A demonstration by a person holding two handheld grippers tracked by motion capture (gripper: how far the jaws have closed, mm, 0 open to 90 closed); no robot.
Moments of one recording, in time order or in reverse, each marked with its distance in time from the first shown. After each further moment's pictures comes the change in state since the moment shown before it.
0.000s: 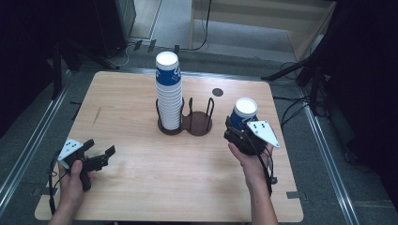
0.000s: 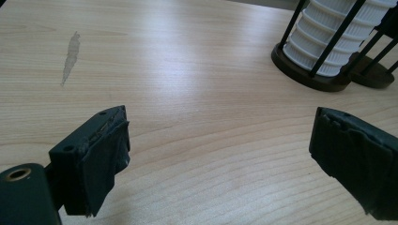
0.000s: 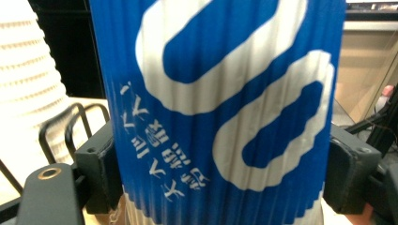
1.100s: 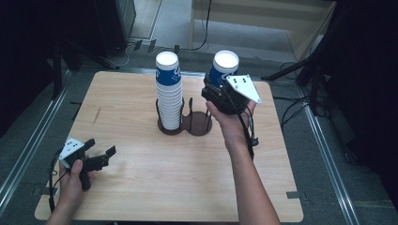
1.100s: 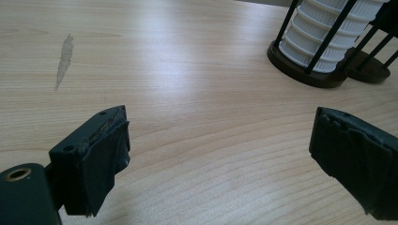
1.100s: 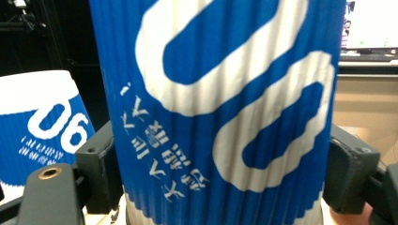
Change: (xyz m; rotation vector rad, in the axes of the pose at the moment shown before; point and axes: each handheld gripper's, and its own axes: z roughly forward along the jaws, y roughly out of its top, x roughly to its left) left arm 0.000 0.001 0.001 0.004 -0.015 0.025; right arm 0.062 0.103 0.045 -0.142 0.062 0.014
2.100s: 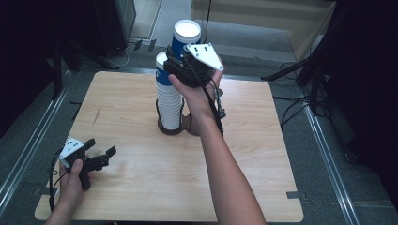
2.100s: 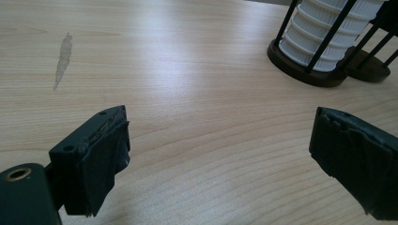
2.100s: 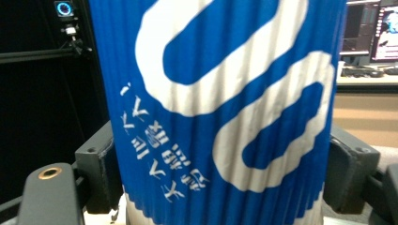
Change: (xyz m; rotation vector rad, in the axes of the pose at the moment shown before) left arm 0.001 0.001 0.001 0.006 -0.004 -0.002; right arm 0.078 0.042 0.052 -0.039 0.115 0.040
